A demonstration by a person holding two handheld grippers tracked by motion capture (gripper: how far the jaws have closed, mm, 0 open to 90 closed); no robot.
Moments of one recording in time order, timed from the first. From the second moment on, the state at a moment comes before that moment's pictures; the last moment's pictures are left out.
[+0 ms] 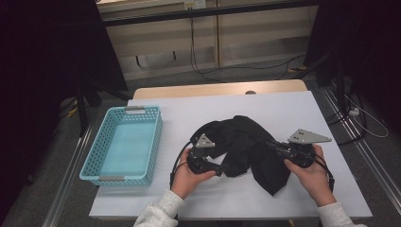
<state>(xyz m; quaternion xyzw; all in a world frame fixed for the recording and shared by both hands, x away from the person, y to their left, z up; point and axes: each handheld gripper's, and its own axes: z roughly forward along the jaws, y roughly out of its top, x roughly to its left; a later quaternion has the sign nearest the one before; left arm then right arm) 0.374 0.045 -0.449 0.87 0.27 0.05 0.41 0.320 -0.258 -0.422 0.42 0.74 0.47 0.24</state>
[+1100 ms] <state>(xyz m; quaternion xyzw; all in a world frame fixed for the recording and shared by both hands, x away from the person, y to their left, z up) 0.388 0.085 -0.420 0.82 0.35 -0.02 0.46 0.316 -0.250 -0.420 0.39 0.76 0.46 0.23</state>
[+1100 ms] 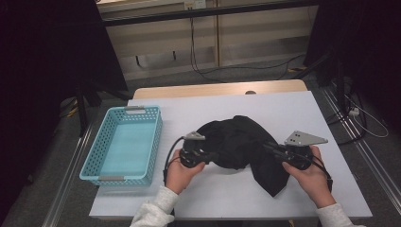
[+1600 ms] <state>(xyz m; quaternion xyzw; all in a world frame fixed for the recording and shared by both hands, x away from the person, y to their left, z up) 0.402 0.148 -0.387 0.75 0.41 0.03 0.51 0.313 -0.229 -0.422 0.35 0.79 0.46 0.21</state>
